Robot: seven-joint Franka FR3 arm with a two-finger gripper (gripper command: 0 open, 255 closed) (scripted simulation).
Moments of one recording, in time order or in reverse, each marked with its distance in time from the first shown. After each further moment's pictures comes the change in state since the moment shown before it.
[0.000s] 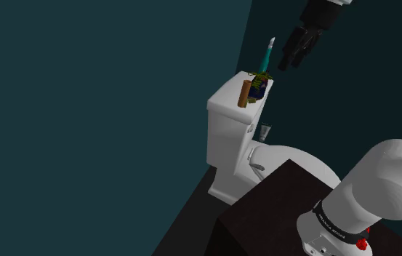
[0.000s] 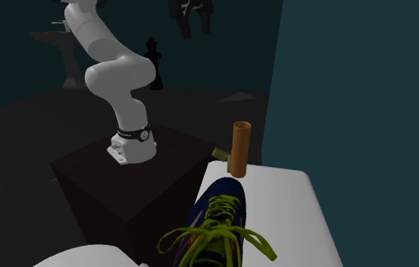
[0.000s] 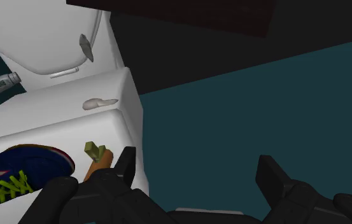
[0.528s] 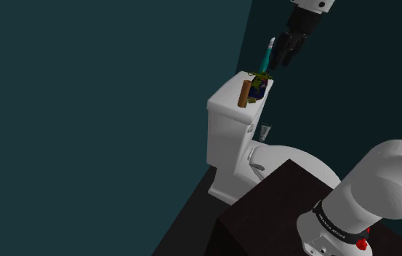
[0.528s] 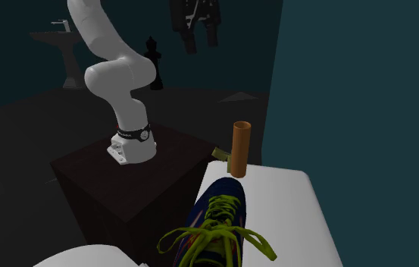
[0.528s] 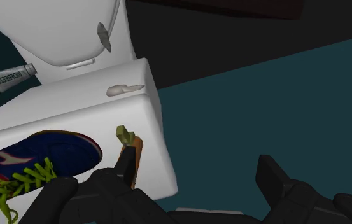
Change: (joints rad) arm -0.026 0.161 -0.071 0.044 -0.049 0.109 -0.078
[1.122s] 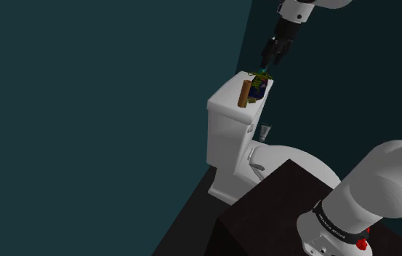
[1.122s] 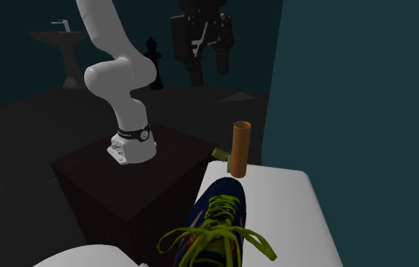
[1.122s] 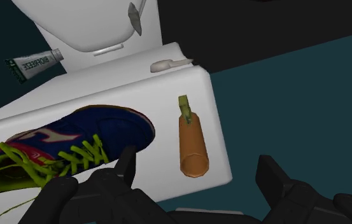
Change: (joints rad) arm -0.028 0.275 -0.109 0.133 -0.032 0.138 -0.121
